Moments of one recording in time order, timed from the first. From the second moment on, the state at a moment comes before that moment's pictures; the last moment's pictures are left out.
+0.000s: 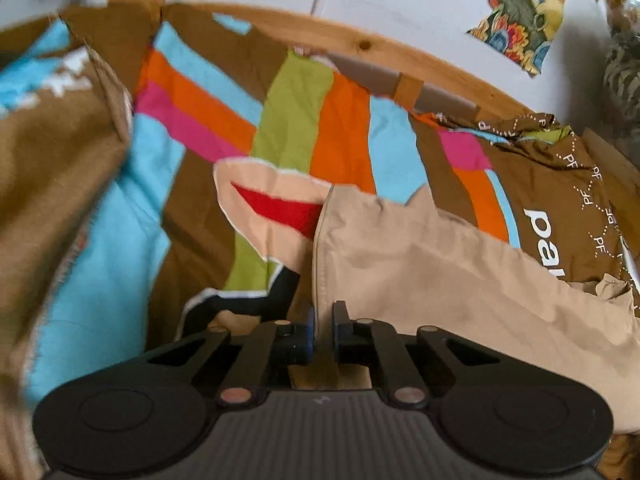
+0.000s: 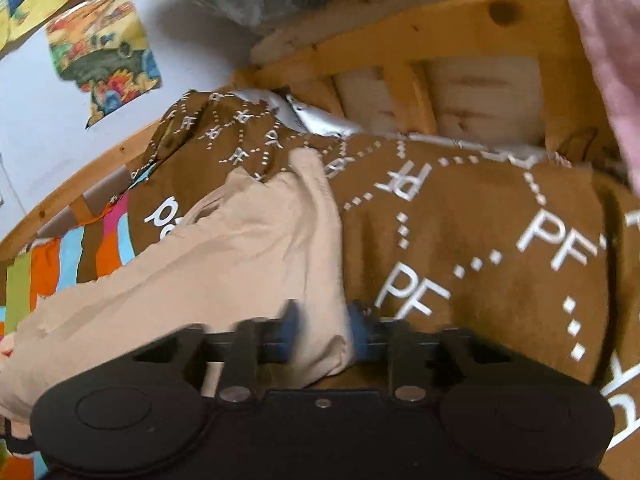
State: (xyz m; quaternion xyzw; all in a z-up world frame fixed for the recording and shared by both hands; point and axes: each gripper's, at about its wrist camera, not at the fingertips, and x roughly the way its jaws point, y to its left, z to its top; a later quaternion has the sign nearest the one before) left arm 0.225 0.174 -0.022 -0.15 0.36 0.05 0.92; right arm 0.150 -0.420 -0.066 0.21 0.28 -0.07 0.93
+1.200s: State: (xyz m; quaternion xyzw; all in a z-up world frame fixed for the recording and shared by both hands) left arm 0.208 0.006 -0.014 0.06 0.30 -0.13 0.94; right arm 0.161 -0.292 -0.013 -0.05 0.20 0.04 0.98
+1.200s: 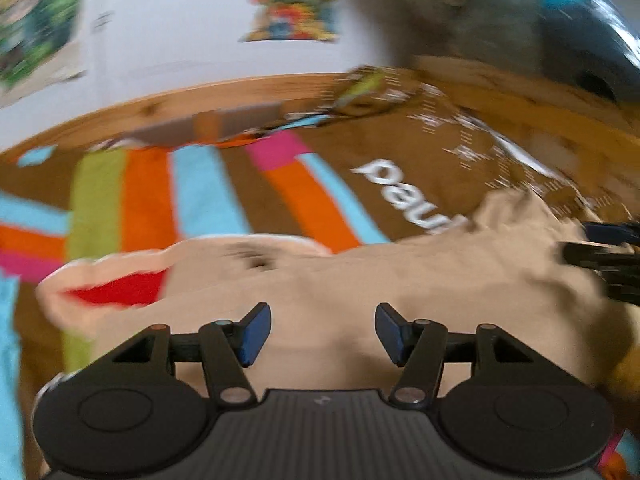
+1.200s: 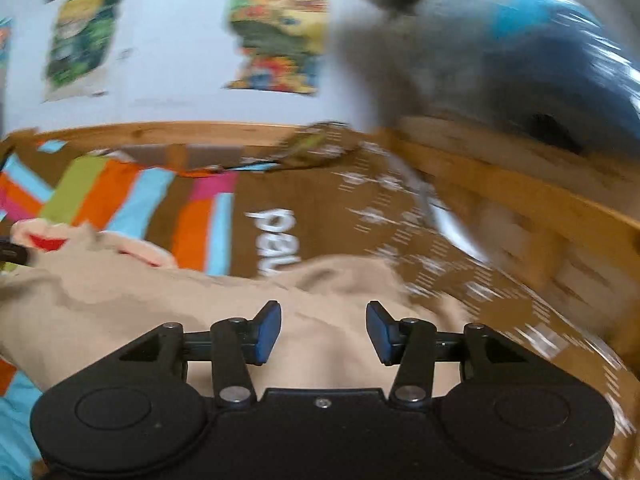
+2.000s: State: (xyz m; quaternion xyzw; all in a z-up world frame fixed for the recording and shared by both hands) left arm 0.179 0.057 -0.053 -0.02 0.31 -0.06 0.95; right arm 0.154 -0.265 -0.061 -0.04 0.23 0.01 0.97
